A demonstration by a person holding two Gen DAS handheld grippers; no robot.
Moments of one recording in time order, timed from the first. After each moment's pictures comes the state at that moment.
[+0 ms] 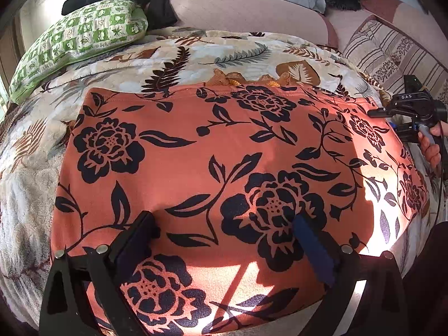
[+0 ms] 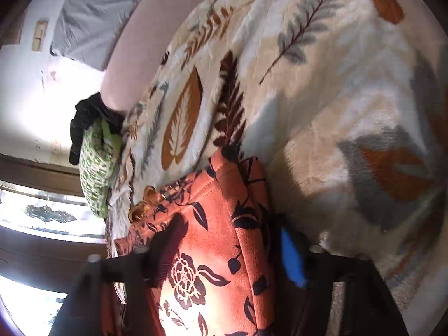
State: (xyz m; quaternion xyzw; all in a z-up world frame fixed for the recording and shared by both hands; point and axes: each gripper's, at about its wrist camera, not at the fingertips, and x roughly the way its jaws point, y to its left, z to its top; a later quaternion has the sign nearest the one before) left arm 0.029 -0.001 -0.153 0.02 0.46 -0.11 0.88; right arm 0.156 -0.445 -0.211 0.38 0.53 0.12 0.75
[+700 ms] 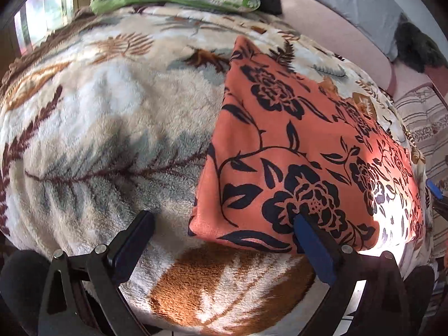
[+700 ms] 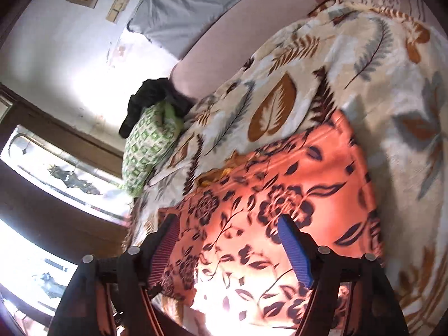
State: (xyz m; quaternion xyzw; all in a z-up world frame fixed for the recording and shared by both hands) left arm -0.025 0.126 -0.152 -0.12 0.49 0.01 0.86; right arm 0.054 -0.358 -0.132 0.37 0.42 0.21 0.80
